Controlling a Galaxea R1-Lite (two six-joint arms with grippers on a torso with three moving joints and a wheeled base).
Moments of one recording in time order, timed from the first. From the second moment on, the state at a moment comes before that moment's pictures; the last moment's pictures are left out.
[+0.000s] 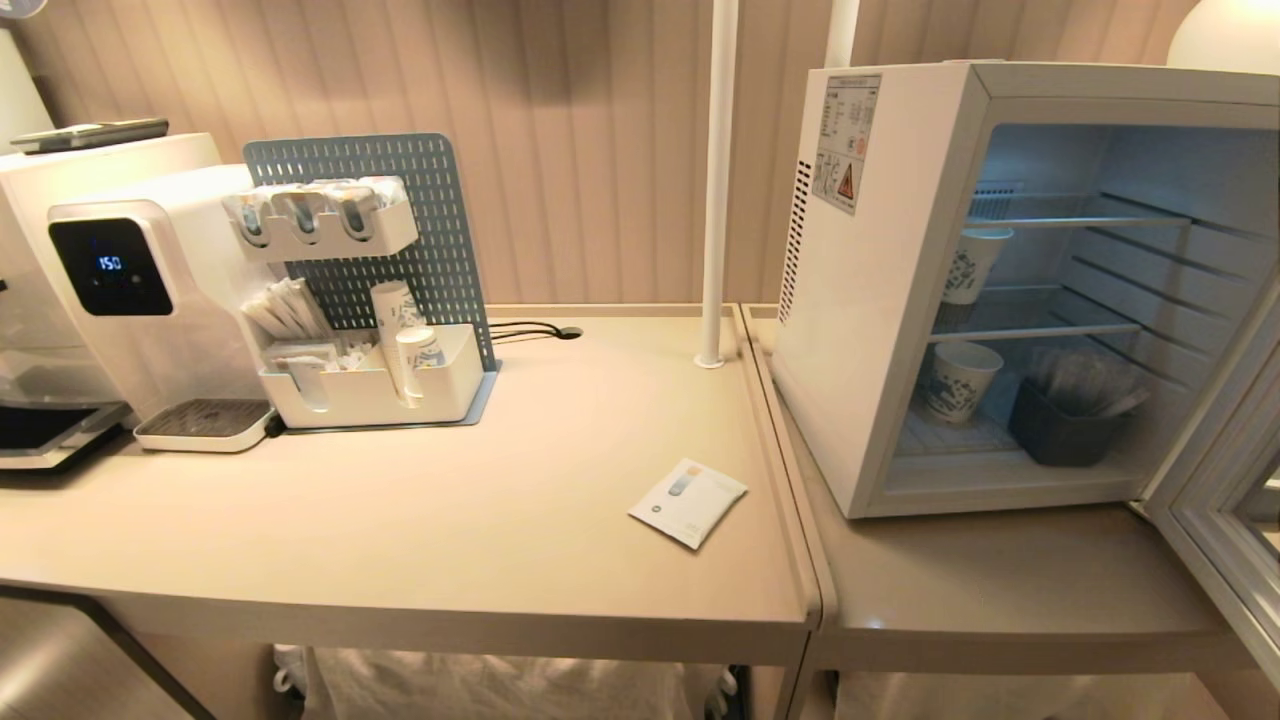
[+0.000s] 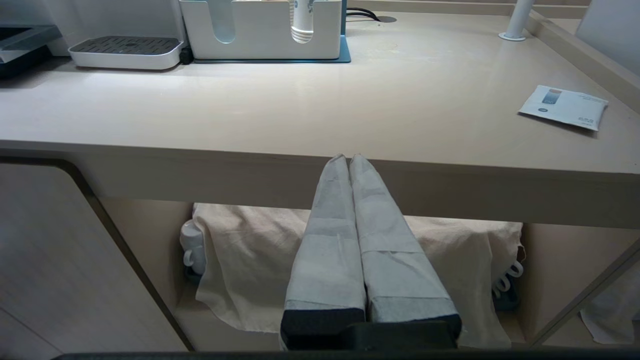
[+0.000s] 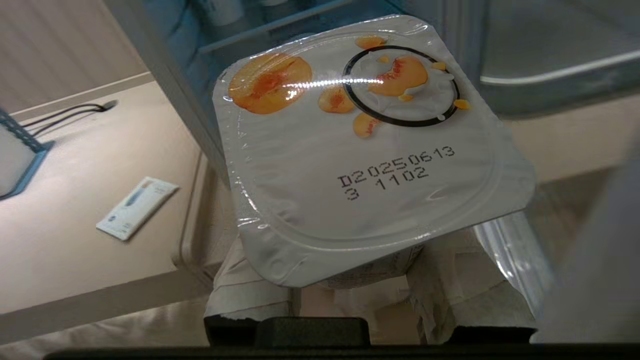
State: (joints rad) left arm 0.01 0.00 0.00 -0.01 0.01 -0.03; right arm 0.02 0.37 -0.51 0.24 -0.18 0.20
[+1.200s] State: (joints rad) left arm 0.01 0.00 0.00 -0.01 0.01 -0.03; right arm 0.00 0.00 0.00 0.01 0.01 -0.01
